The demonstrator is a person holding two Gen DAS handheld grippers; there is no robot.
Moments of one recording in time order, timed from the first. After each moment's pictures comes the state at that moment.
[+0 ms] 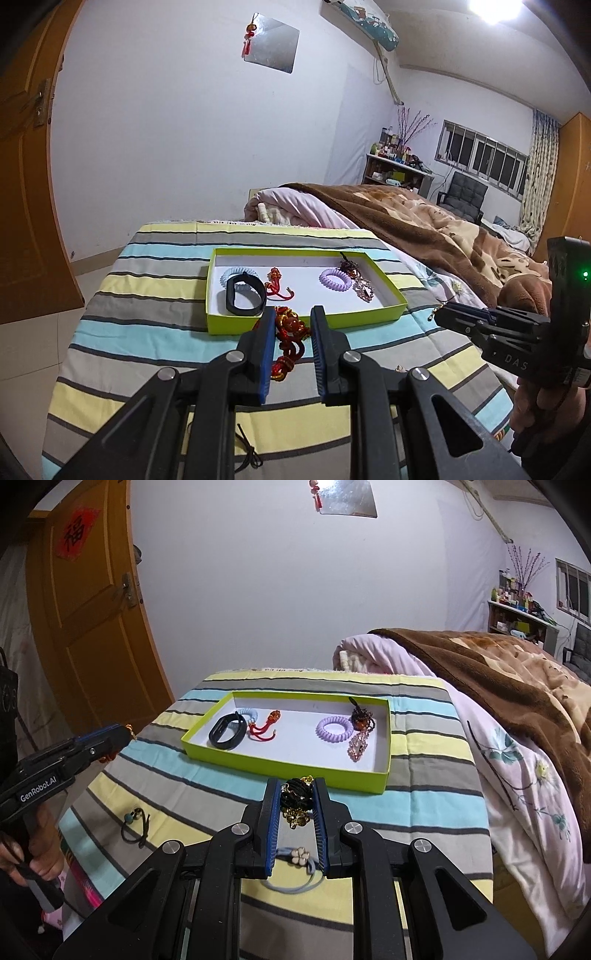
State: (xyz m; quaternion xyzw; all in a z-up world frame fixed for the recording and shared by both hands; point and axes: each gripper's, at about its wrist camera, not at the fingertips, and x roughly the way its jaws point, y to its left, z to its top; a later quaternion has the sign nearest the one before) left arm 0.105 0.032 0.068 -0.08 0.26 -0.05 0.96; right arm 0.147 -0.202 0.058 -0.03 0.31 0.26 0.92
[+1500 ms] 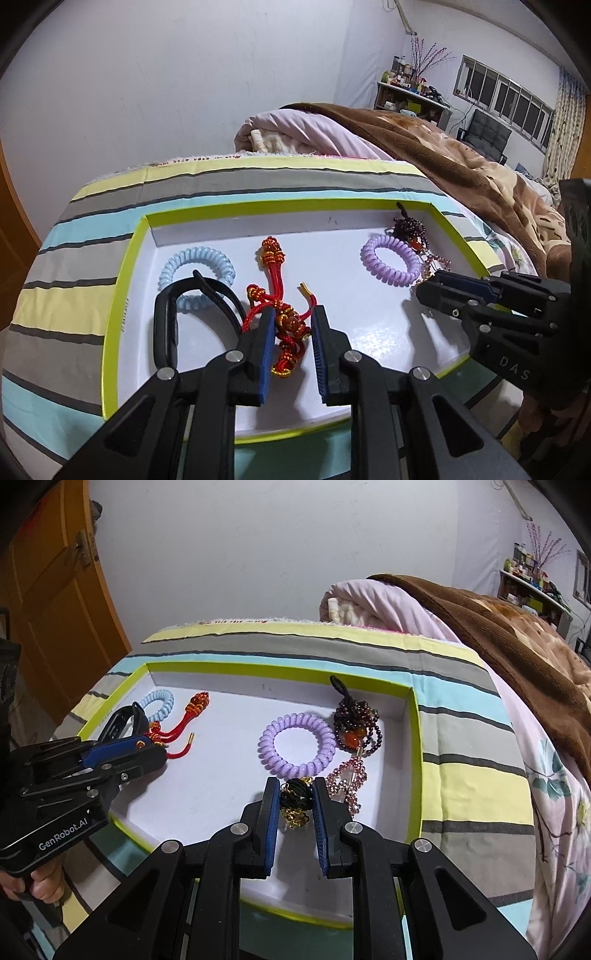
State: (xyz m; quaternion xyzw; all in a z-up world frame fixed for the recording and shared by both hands) left arm 0.261 0.013 -0.010 -0.04 0.40 -0.05 0.91; right arm 0.303 -0.158 -0.013 -0.07 0.40 0.23 0.88
